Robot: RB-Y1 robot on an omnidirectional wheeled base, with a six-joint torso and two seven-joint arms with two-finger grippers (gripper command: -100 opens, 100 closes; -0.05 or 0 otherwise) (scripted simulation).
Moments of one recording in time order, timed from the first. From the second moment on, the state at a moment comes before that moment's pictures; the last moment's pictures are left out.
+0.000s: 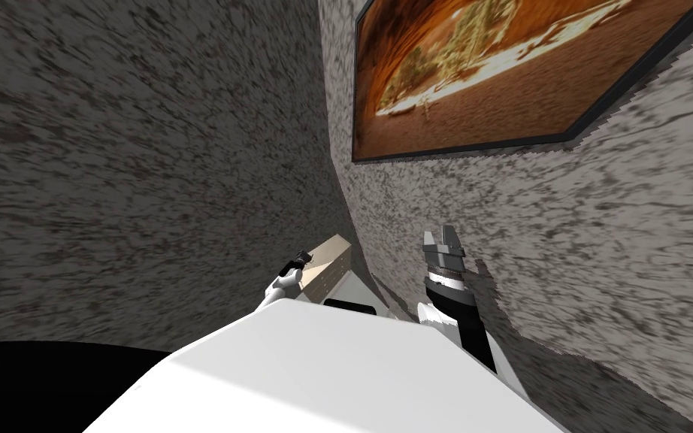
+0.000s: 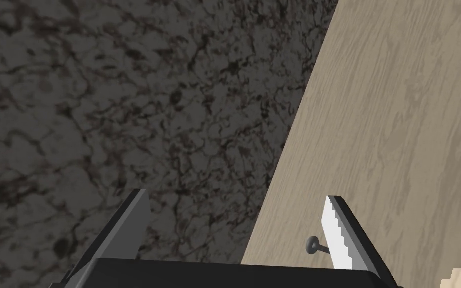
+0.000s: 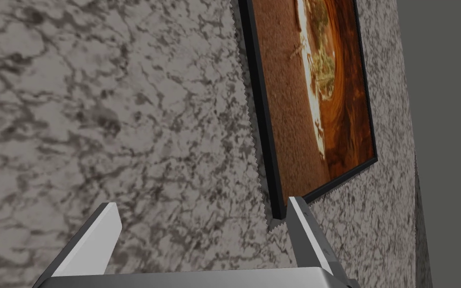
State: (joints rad) left arm 0.02 0.27 0.10 -1.12 0.54 -0.02 0.51; right arm 0.55 0.00 -0.06 -2.30 0.07 -0.49 0.02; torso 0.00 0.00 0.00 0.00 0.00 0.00
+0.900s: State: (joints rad) left arm -0.05 0.28 0.13 -0.89 0.64 0.04 0.61; right arm 0.55 0.00 -0.06 -2.30 0.07 -0.49 0.02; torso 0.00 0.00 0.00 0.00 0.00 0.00
